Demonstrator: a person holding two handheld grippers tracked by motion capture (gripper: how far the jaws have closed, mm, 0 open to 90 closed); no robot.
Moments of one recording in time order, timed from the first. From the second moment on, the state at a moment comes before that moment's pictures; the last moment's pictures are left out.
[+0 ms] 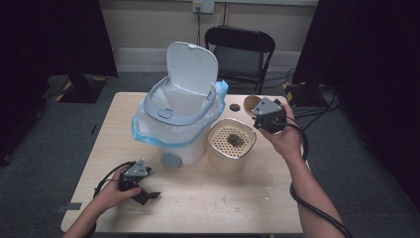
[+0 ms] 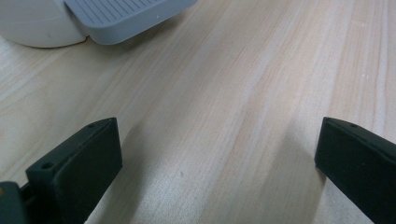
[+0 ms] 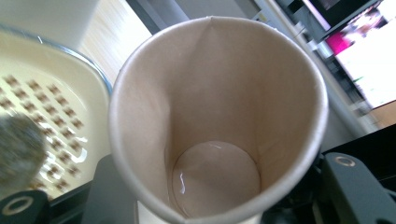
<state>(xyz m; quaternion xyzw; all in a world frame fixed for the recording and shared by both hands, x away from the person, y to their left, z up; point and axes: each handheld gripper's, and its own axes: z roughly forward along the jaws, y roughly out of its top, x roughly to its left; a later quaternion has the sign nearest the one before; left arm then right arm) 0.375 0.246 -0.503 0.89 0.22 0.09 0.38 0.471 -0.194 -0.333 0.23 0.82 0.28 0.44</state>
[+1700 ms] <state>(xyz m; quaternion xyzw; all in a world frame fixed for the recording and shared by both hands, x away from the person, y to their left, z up) 0.375 0.246 -0.503 0.89 0.22 0.09 0.38 0.475 -0.185 -0.307 0.33 0.81 0.39 0.29</state>
